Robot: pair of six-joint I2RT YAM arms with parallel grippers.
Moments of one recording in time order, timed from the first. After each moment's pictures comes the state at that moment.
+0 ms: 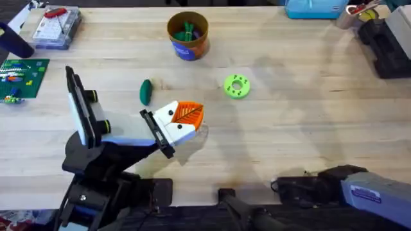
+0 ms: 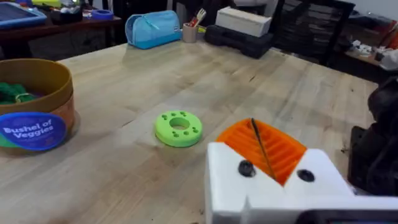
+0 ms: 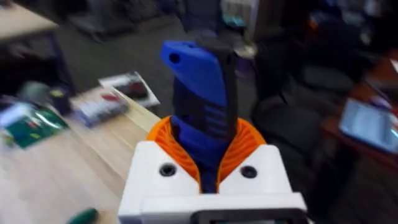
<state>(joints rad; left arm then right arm) -0.24 0.01 0.01 -0.06 0.76 -0.11 0.19 1.27 1.50 -0.26 -0.48 -0.07</state>
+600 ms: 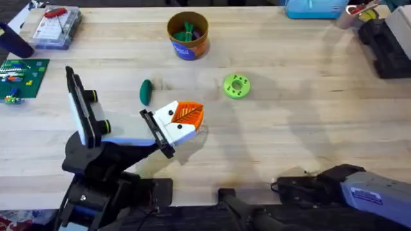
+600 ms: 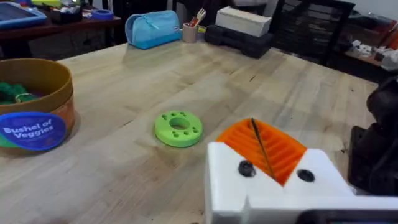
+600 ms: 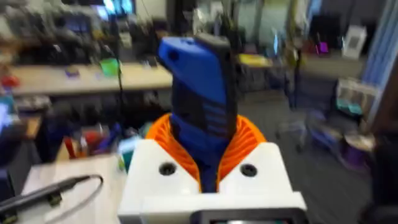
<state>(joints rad) -0.24 0.01 0.01 -0.06 0.76 -0.11 0.30 1.27 1.31 0.34 -0.81 0.20</state>
